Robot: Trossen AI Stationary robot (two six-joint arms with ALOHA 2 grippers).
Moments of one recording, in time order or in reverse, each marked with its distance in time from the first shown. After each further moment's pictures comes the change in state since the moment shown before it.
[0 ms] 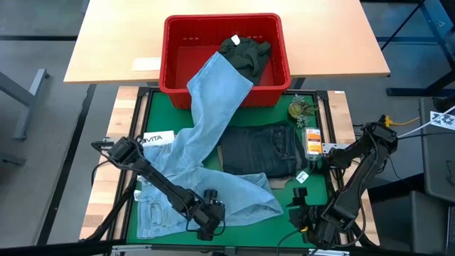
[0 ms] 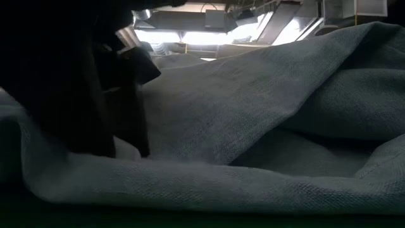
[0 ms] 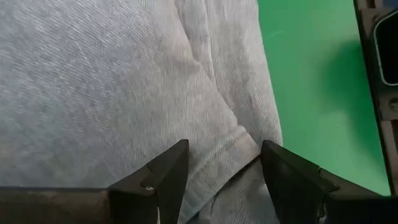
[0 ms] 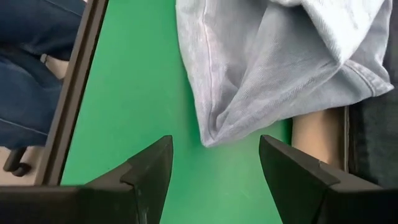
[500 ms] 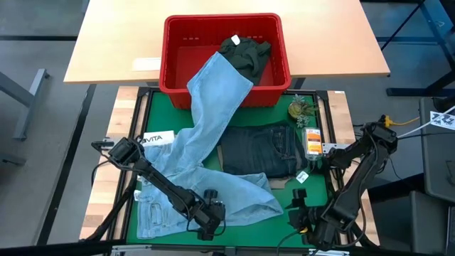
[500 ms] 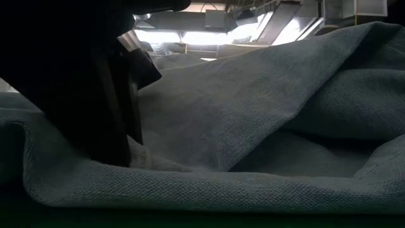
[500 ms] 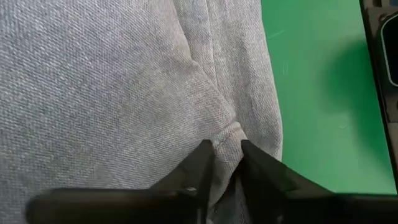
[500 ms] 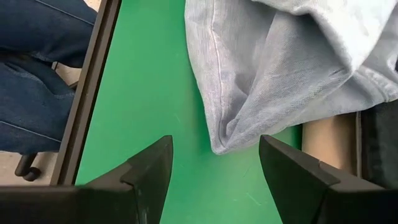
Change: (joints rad) left arm 0.001 0.007 0.000 0.006 -0.004 -0.003; right arm 0.000 0.006 0.001 0.031 -0.005 0.005
